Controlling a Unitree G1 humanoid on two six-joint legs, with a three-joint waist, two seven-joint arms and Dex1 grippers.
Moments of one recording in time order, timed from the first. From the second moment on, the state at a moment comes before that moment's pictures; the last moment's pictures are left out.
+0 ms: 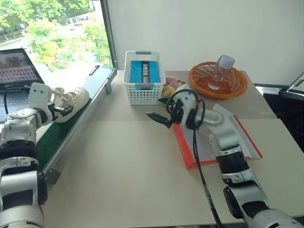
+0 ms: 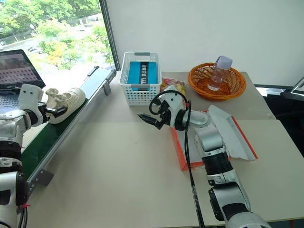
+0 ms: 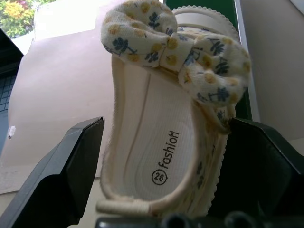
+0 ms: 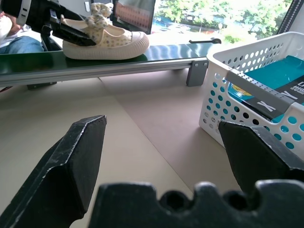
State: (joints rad) left arm -0.78 0.82 0.13 0.83 -0.10 0.42 -0.65; right arm -0.69 -0.31 0.14 0.07 0.25 0.41 0.76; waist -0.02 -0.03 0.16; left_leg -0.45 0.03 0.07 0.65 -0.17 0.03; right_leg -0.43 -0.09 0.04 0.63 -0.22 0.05
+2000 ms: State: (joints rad) left arm -0.74 0.14 0.09 -0.15 -0.63 0.94 -0.48; right arm -0.75 -0.13 -0.52 -0.09 1.05 1.06 0.00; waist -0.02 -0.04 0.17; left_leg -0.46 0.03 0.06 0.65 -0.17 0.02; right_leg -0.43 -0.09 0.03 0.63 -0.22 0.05
